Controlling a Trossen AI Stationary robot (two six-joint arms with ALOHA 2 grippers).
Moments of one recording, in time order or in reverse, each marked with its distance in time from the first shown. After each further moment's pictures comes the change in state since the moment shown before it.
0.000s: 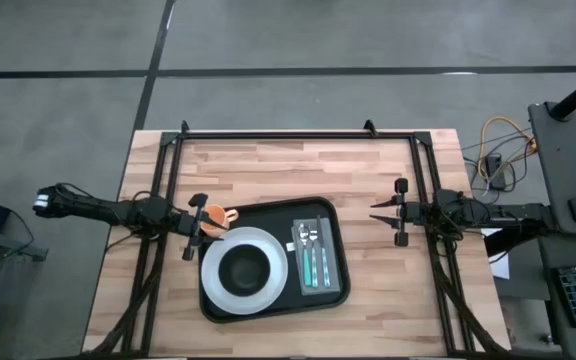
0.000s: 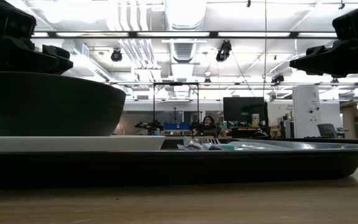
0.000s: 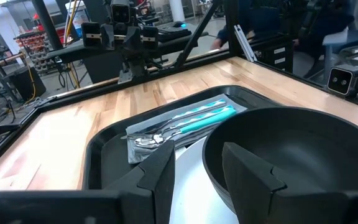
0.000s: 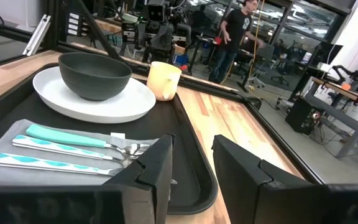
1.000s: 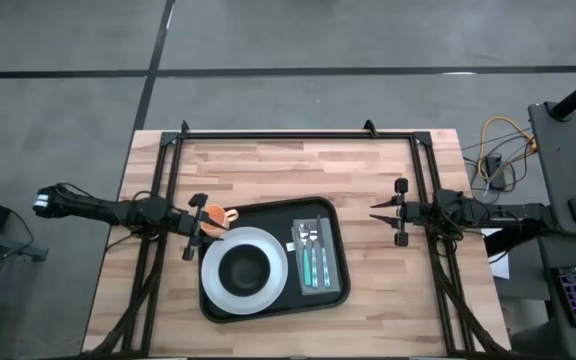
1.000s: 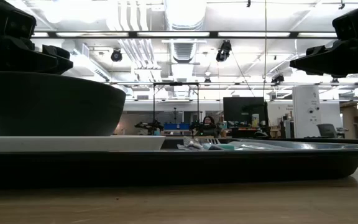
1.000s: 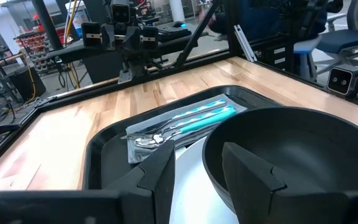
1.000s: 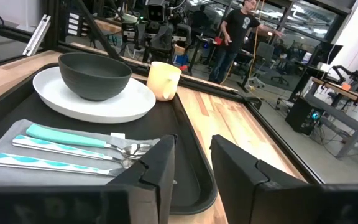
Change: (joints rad) left arm 0.000 0.000 0.000 0.000 0.000 0.000; right arm 0.000 0.000 0.000 0.000 0.000 0.000
